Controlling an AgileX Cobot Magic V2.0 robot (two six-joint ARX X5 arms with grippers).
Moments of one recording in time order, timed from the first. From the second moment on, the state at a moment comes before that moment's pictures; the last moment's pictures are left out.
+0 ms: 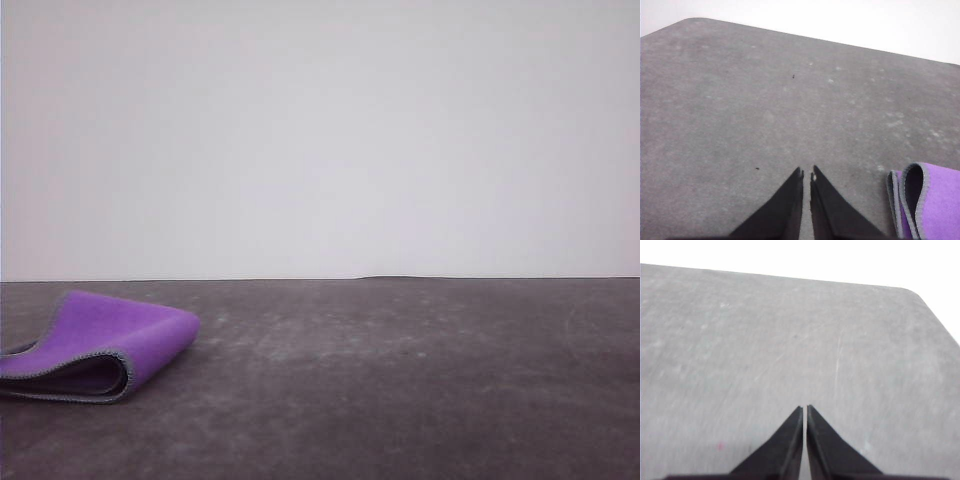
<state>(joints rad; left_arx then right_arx) 0.02 0.01 0.06 -0.25 -0.06 -0.16 -0.05 0.33 0.38 -0.34 0.00 -0.04</state>
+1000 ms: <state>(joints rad) 0.02 0.01 0.06 -0.25 -0.06 -0.16 -0.05 0.01 0.07 -0.34 0.00 0.01</state>
